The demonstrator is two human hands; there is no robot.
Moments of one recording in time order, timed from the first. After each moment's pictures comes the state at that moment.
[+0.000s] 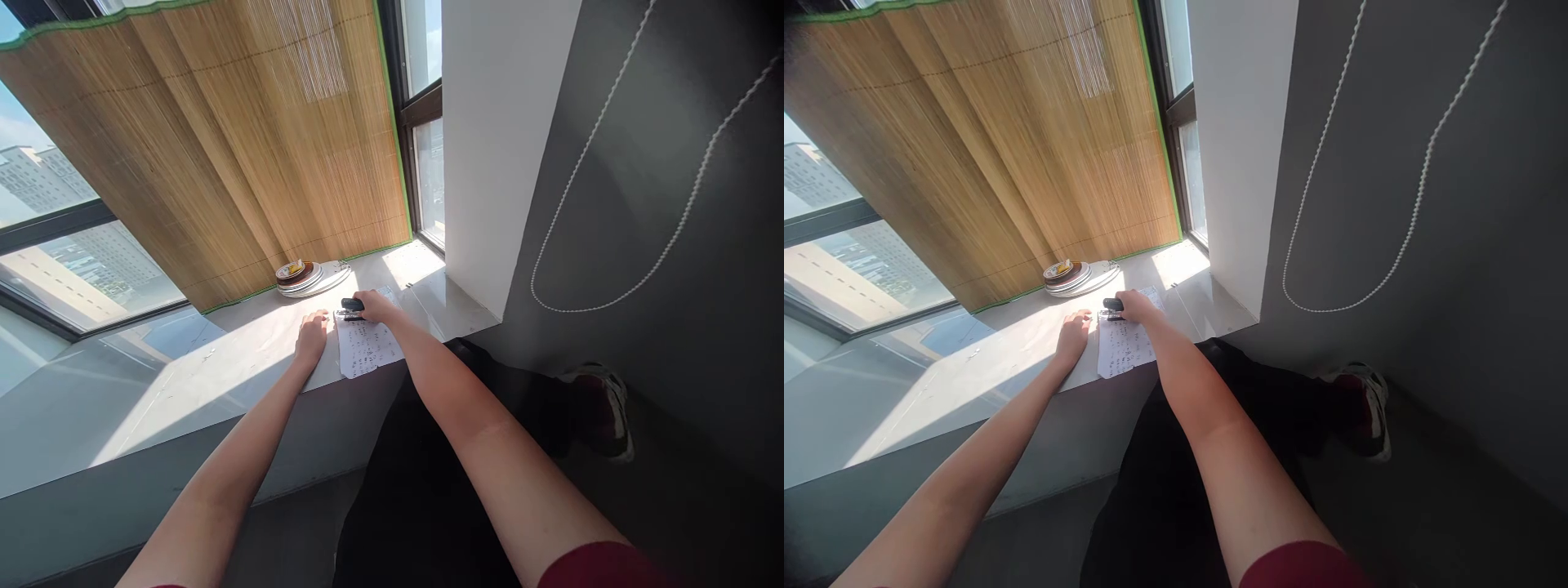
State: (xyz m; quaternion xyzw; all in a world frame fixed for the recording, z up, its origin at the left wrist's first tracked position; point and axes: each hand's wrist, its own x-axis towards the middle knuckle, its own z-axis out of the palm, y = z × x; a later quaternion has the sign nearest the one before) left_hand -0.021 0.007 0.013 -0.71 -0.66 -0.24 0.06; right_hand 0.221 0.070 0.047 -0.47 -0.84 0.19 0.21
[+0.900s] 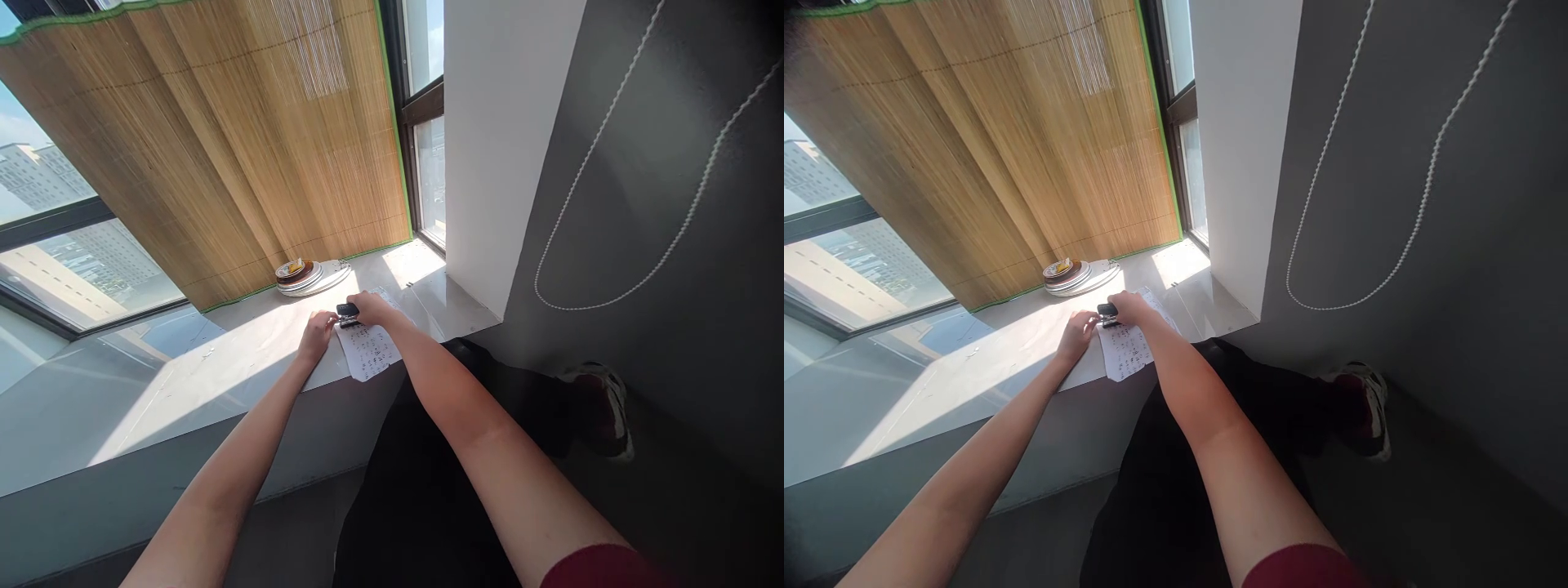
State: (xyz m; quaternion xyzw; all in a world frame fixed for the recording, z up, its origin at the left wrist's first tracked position) left_hand -0.012 0.004 0.023 -0.80 -0.55 -0.26 0.05; right_hand 0.212 0.059 0.055 -0.42 -0.89 0.09 0.17
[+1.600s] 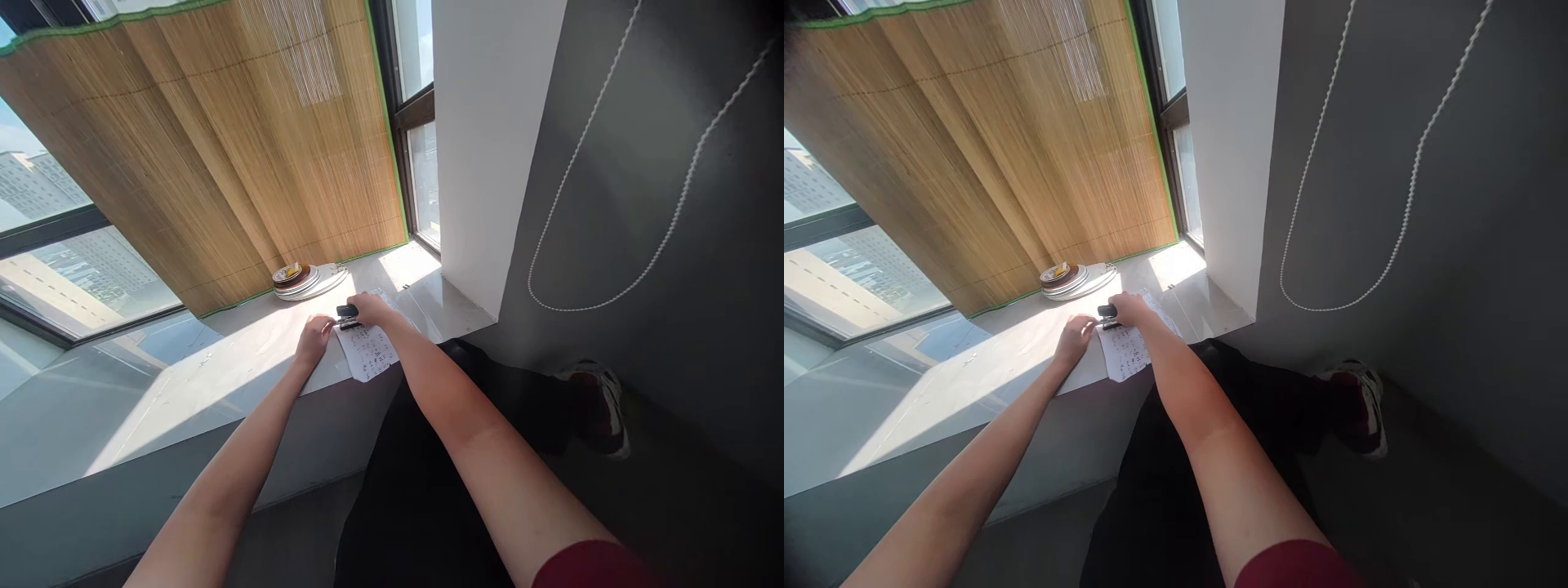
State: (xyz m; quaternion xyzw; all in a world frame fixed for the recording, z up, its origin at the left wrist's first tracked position) left_hand -0.018 0.008 0.019 -0.81 -0.50 -0.29 0.05; right_hand 0.218 0.059 0.062 -0.45 -0.87 0.12 0.15
